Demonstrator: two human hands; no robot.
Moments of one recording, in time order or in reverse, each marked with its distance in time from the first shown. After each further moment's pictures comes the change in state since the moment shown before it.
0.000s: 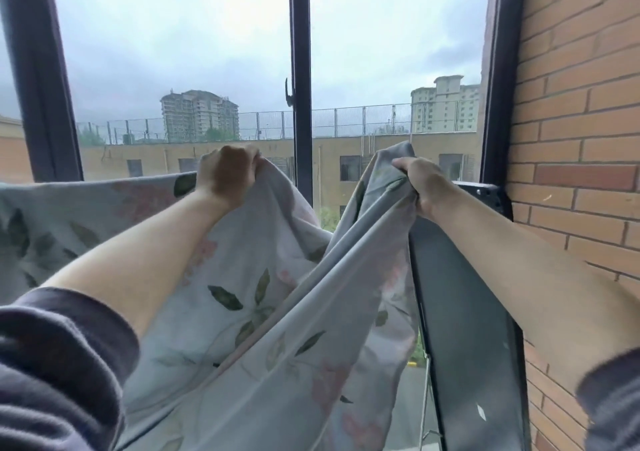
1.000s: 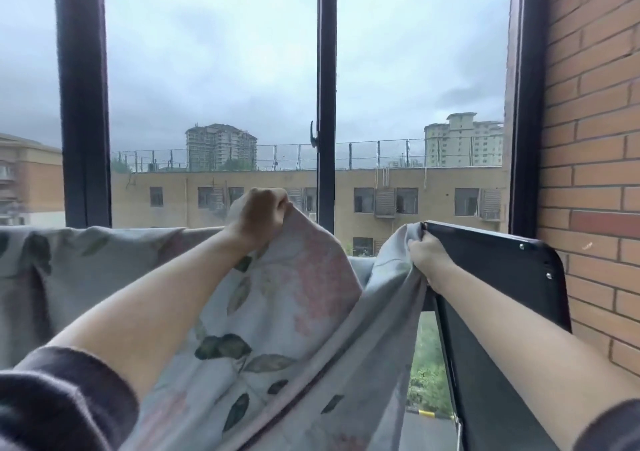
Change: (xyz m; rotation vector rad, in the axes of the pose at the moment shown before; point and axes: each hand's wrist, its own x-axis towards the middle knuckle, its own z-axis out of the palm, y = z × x) left_hand 0.026 -0.031 0.024 -0.187 -0.064 0.014; right_hand 0.060 0.067 0.024 -0.394 0.144 -0.065
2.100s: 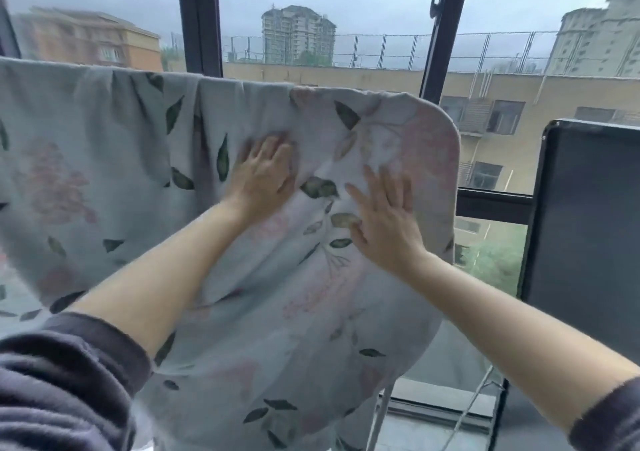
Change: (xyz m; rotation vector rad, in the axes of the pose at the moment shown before) left_hand -0.214 -0.093 -0.065 0.290 -0.156 -0.081; right_hand -0.215 0.022 0.159 -0.874 -0.218 -1.033
